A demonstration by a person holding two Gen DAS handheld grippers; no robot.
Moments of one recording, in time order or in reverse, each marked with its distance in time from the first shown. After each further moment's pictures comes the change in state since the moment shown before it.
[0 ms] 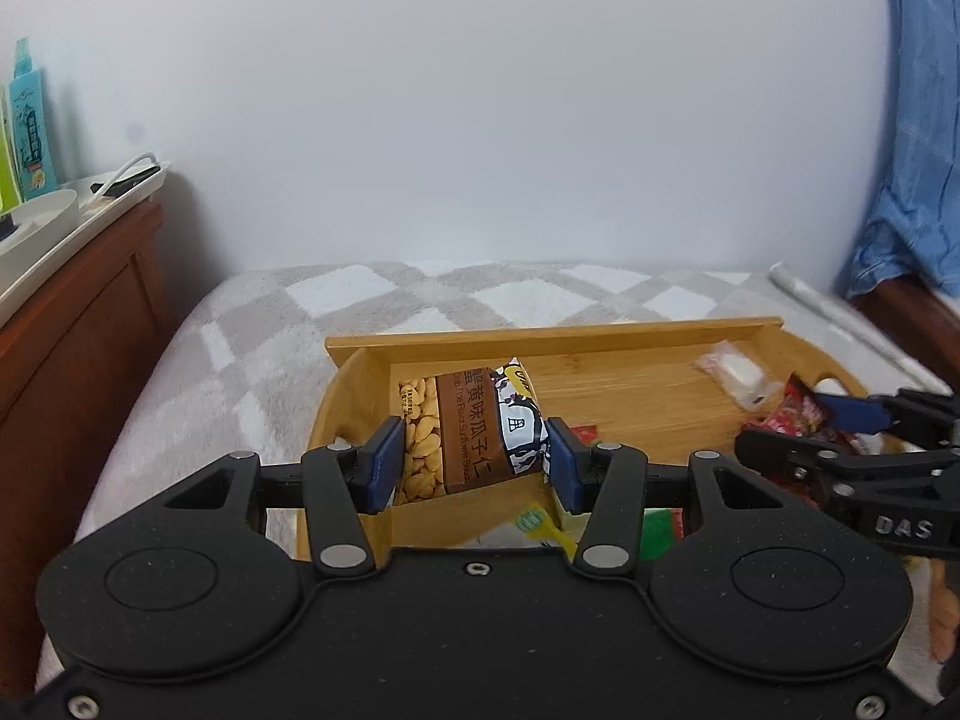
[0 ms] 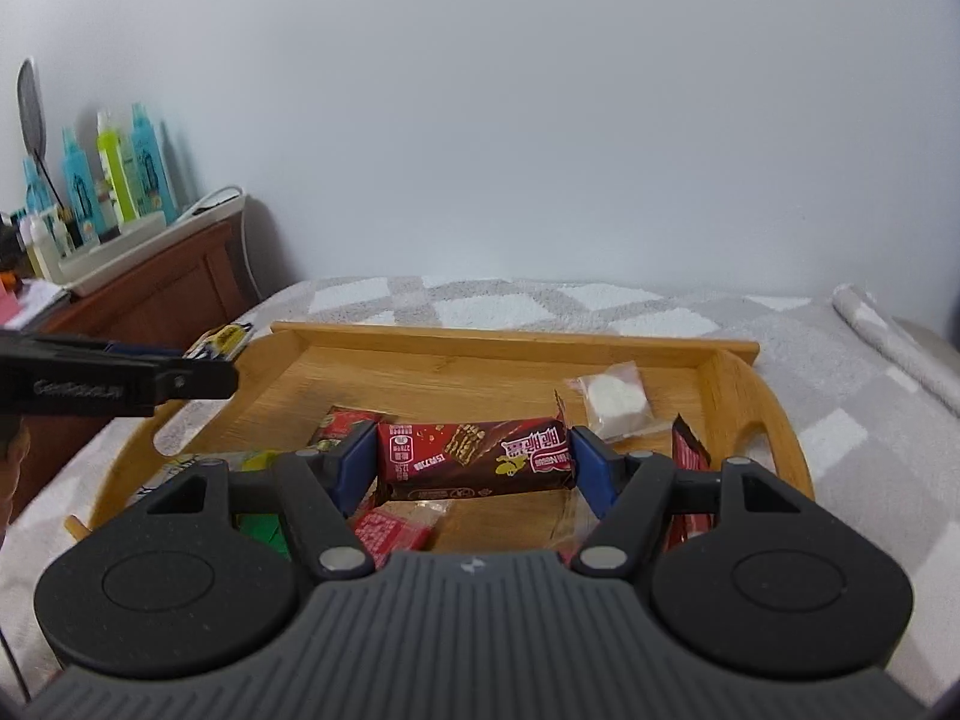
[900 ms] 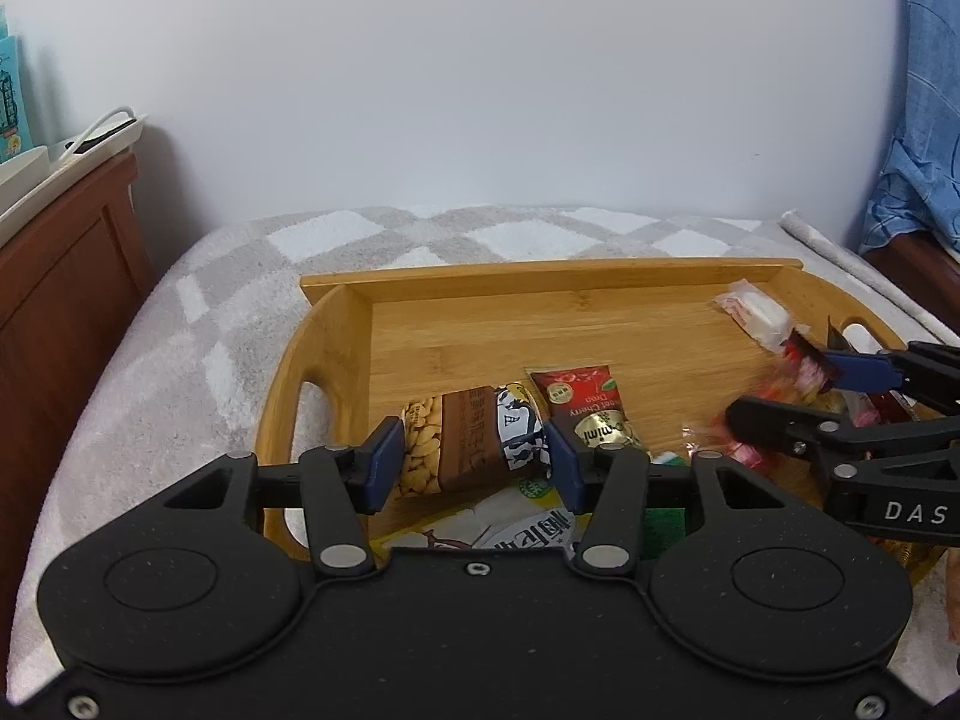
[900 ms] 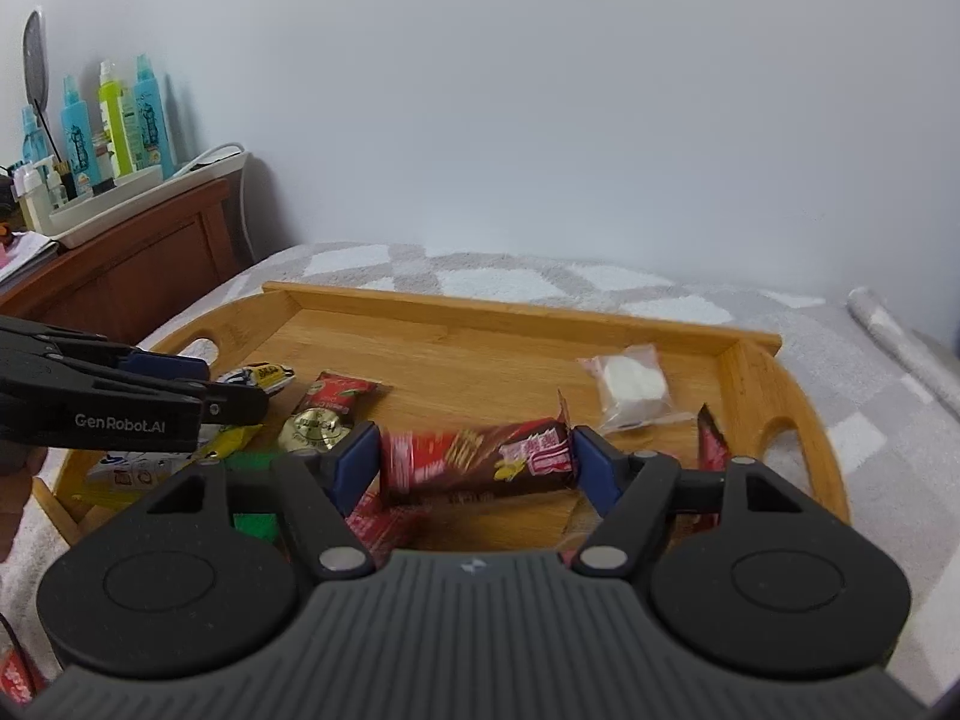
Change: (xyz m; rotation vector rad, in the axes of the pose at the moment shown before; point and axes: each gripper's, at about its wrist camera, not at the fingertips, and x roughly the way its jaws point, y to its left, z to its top) left arm 0.029 -0.007 -0.022 0.010 0.070 -0.009; right arm 0.021 0.005 -0.007 -0.044 0.049 -0.006
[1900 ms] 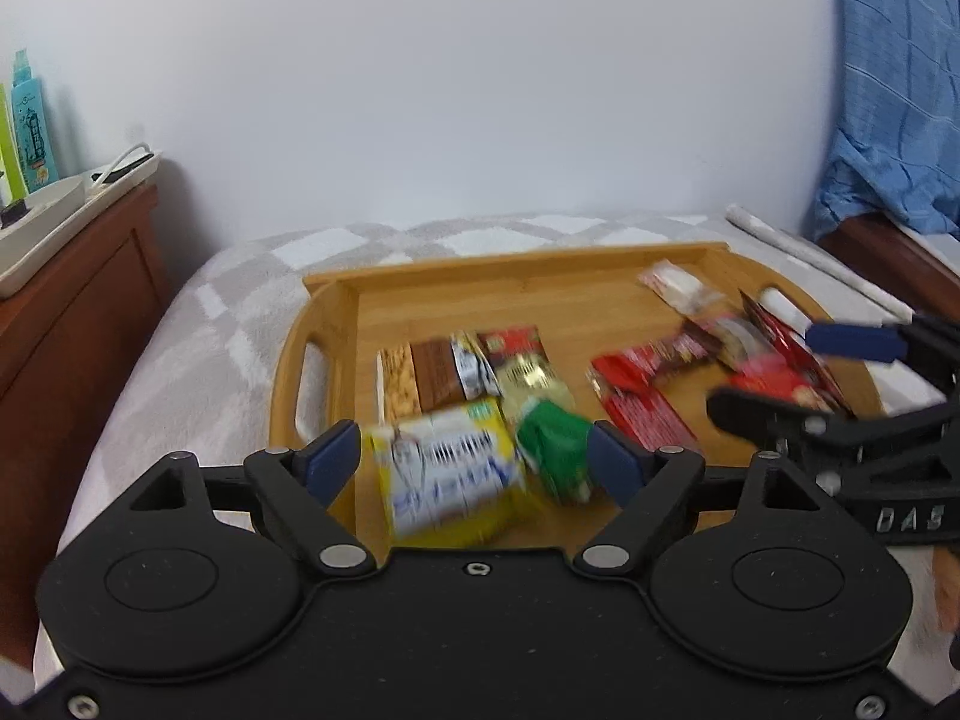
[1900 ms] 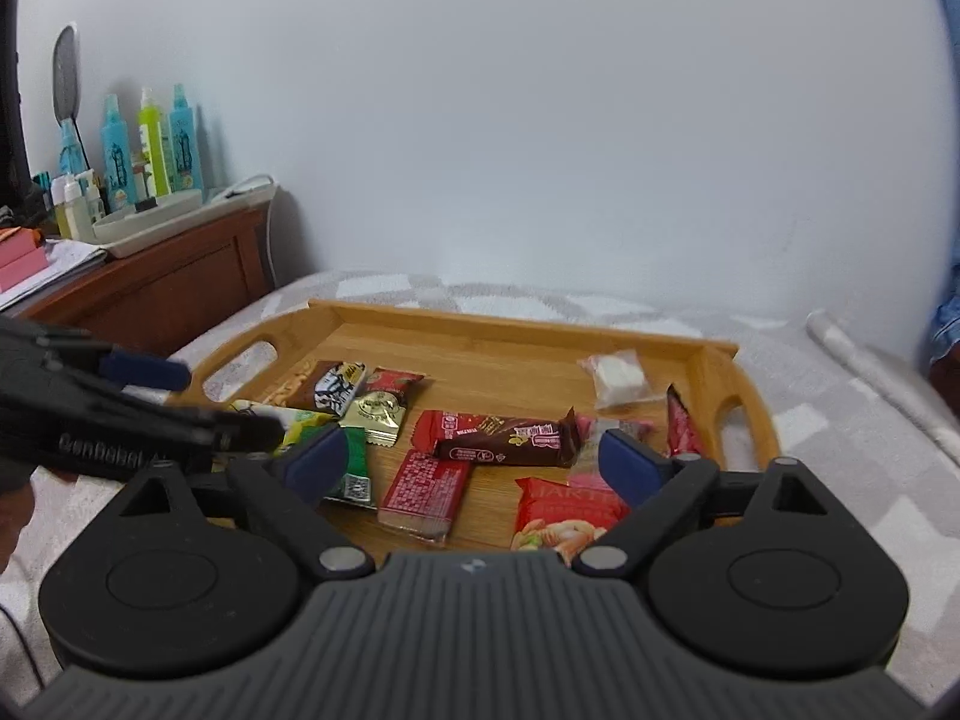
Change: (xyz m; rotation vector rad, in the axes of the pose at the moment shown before) left arm -0.082 -0.025 -0.036 0.047 -0.045 -0.008; right arm -0.077 0.029 -0.024 -0.028 -0.105 -0.039
